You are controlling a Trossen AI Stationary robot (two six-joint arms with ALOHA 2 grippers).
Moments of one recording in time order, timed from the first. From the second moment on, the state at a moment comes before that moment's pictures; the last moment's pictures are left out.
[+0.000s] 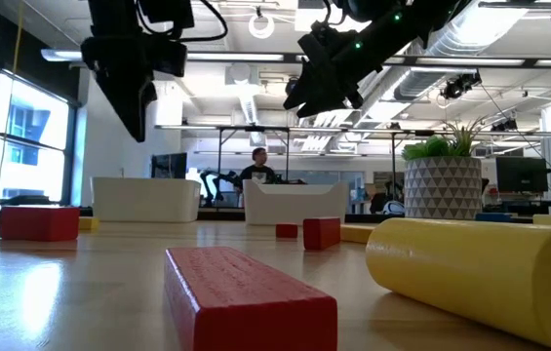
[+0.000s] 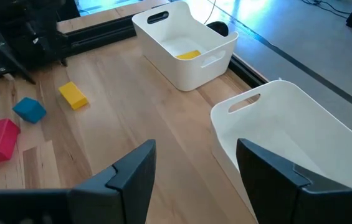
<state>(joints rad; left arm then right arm) 0.27 1.32 1.02 -1.03 -0.08 -0.10 -0.18 1.53 1.03 -0.02 0.25 0.18</state>
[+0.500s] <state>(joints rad) 0.11 1.33 1.02 -1.06 0.07 -0.21 -0.18 1.53 1.03 -0.02 0.25 0.18</state>
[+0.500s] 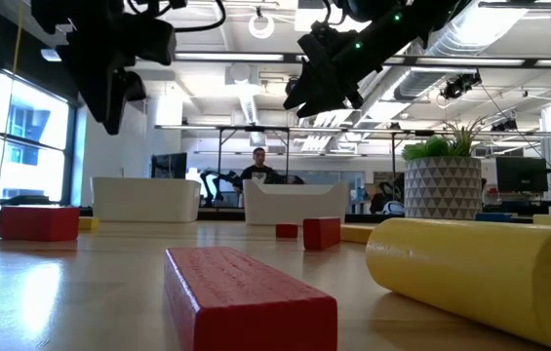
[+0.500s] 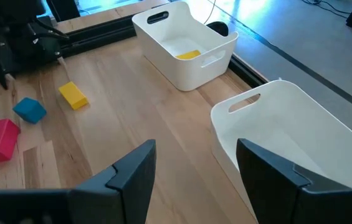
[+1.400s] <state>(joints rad) -0.11 1.33 0.98 -0.99 -0.06 -0.23 -0.18 1.53 1.03 -0.02 0.25 0.18</state>
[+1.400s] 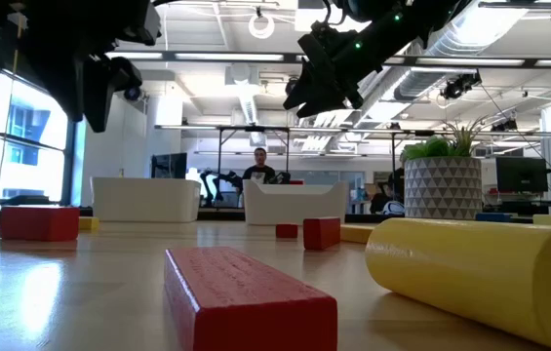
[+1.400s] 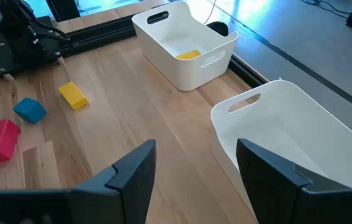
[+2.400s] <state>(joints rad) -0.17 1.50 0.84 -0.84 -0.03 -0.25 -0.18 1.53 1.03 -0.04 0.22 0.18</state>
